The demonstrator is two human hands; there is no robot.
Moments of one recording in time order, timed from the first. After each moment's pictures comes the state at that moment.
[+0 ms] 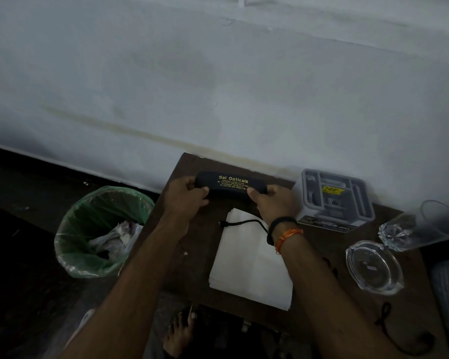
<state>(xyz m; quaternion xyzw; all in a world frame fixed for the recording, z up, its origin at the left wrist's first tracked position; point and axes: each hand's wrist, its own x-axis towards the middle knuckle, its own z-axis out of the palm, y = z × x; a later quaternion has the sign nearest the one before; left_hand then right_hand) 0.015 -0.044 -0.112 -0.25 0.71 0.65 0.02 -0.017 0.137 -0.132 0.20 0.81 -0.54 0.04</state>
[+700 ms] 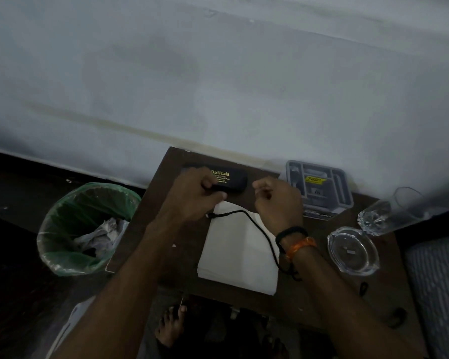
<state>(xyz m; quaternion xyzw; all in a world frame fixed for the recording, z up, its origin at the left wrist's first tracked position) 0.024 -0.031 -0.104 0.00 0.91 0.42 -0.03 0.022 0.164 -0.094 0.03 0.93 -0.36 -0.06</state>
